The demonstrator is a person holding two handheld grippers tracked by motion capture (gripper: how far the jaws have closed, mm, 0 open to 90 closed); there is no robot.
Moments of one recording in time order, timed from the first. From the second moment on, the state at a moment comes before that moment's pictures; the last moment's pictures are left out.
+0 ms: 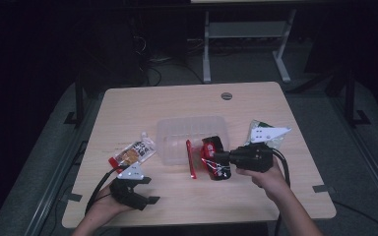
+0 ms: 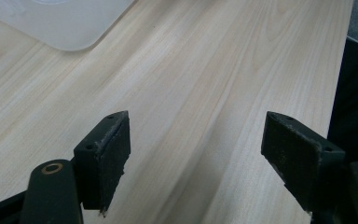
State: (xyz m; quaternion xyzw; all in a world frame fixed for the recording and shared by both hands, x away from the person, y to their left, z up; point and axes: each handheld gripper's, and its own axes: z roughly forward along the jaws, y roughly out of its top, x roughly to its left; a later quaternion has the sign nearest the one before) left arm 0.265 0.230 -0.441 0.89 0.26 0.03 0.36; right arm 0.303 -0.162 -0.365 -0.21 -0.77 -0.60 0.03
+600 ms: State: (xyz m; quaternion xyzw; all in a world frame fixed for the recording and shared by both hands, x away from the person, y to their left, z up) left arm 0.266 0.232 -0.439 0.89 0.27 0.04 0.37; right arm 0.337 -0.187 -0.338 -0.24 -0.76 -0.61 -0.02
